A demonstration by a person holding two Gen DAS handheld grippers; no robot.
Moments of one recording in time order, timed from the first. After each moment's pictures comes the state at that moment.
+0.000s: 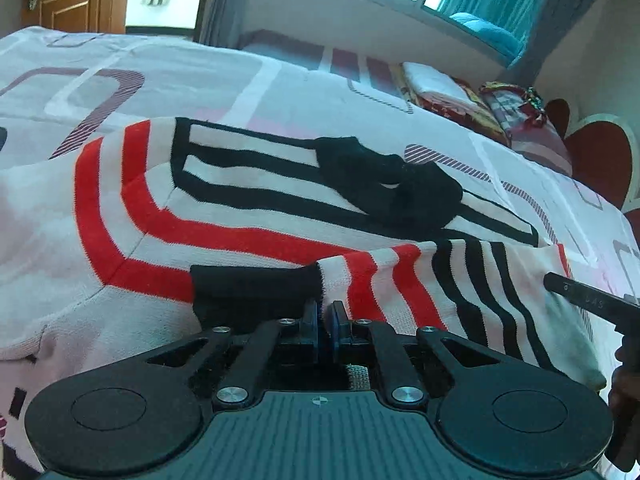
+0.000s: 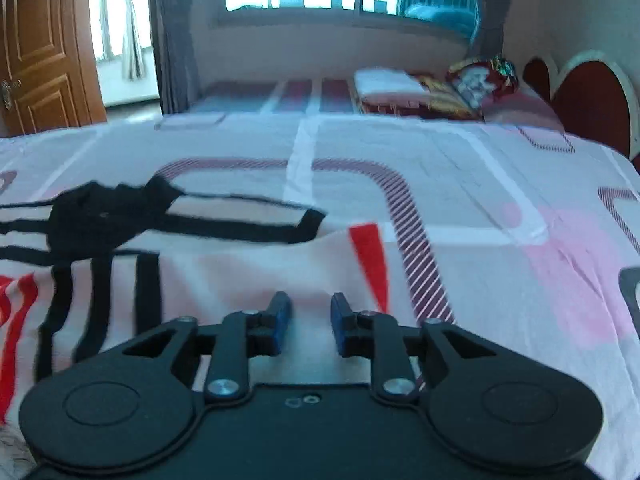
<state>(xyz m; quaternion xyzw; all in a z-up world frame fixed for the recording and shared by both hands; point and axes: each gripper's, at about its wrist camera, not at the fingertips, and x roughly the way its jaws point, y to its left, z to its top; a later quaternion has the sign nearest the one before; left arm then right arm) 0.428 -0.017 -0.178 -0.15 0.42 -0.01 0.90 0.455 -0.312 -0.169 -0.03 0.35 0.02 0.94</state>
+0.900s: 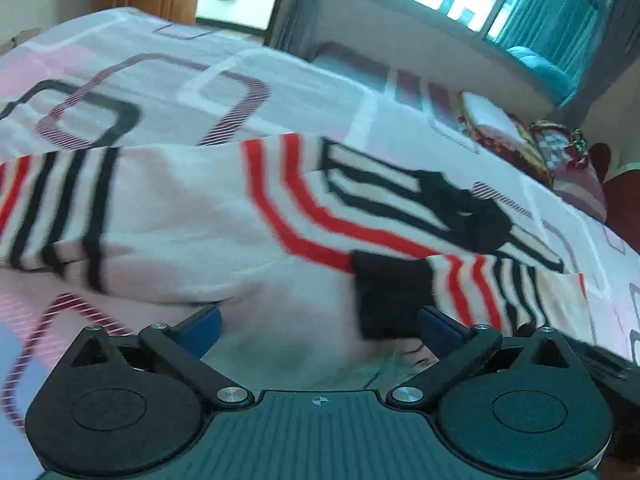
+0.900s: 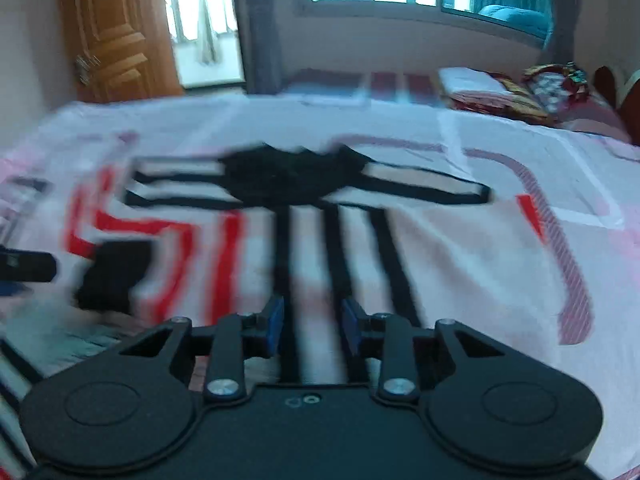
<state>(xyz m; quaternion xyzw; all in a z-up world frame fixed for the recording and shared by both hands) 0.348 0.065 -0.150 -0.19 0.41 0.07 0.89 0.372 -0.198 -0.150 -0.03 0.37 0.13 0.92</state>
